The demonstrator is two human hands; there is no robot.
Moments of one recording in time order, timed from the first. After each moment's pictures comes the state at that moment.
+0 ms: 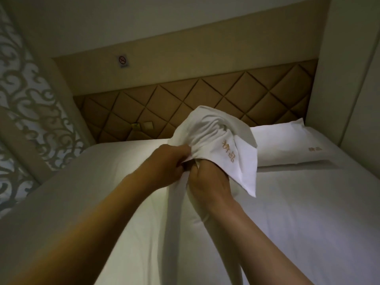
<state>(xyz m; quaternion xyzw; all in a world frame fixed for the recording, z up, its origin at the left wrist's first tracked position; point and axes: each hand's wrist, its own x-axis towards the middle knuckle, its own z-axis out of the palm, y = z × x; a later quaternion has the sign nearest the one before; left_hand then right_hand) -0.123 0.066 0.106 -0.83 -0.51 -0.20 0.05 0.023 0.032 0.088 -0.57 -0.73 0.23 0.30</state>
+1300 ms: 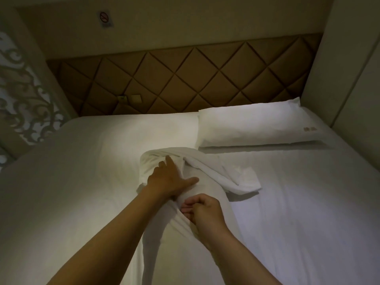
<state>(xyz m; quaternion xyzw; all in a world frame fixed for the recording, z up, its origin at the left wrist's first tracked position) -0.126 0.112 -0.066 -0.61 -0.78 -0.06 -0.10 0.003 0.030 -0.082 -0.52 -0.34 0.65 0.44</state>
